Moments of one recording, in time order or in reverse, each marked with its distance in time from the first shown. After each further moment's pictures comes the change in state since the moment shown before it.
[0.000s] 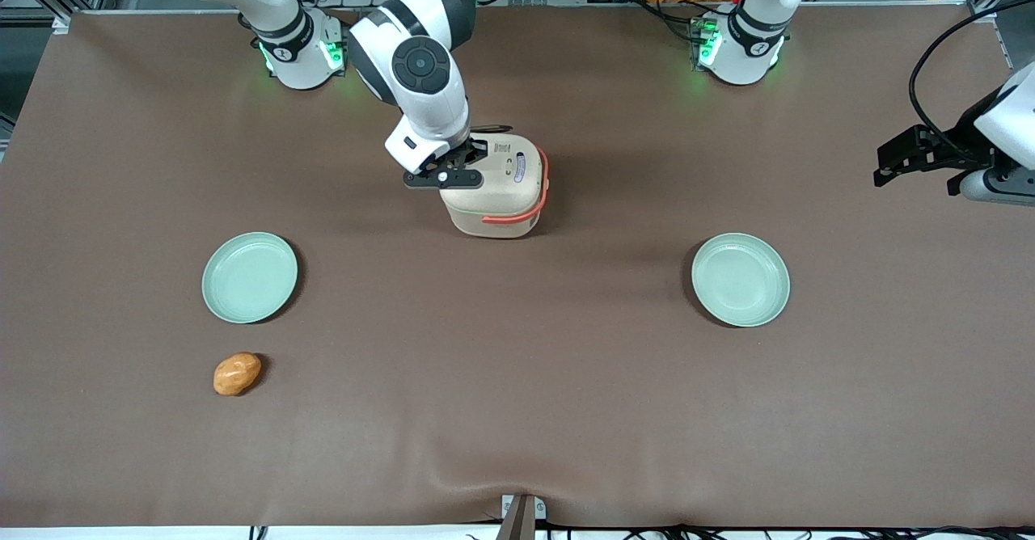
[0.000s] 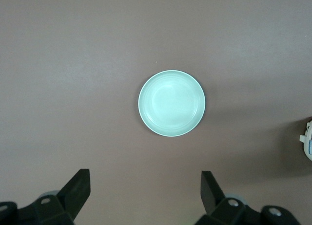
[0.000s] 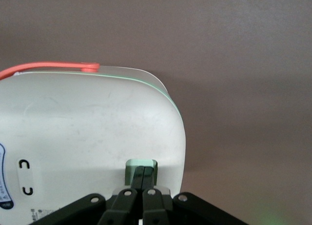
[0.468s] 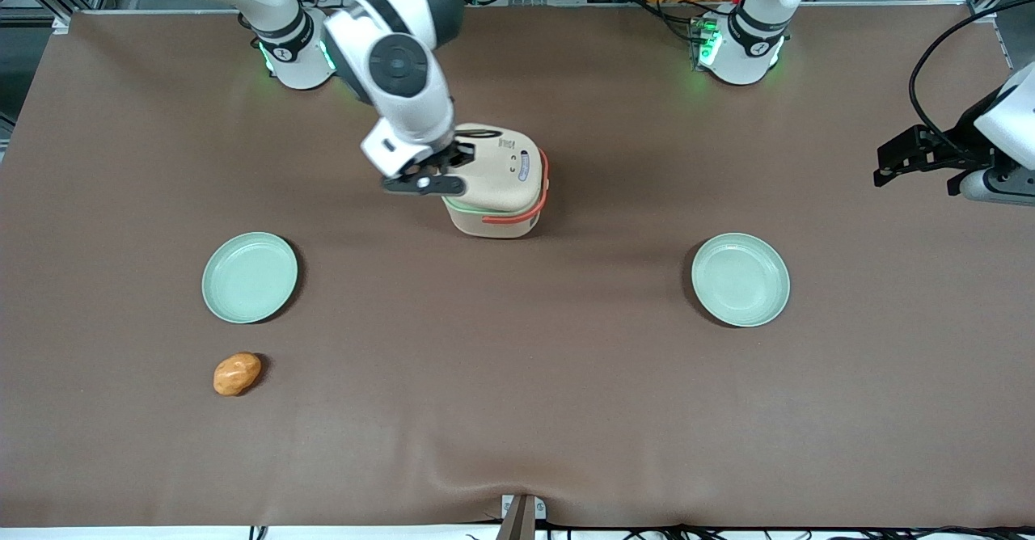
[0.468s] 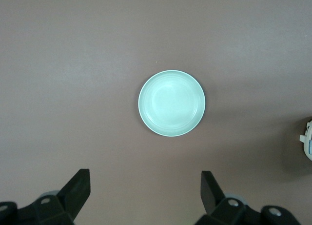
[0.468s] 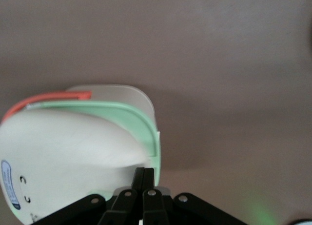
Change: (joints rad) arm -0.091 -0.007 -0.029 0.208 -0.003 -0.245 -0.003
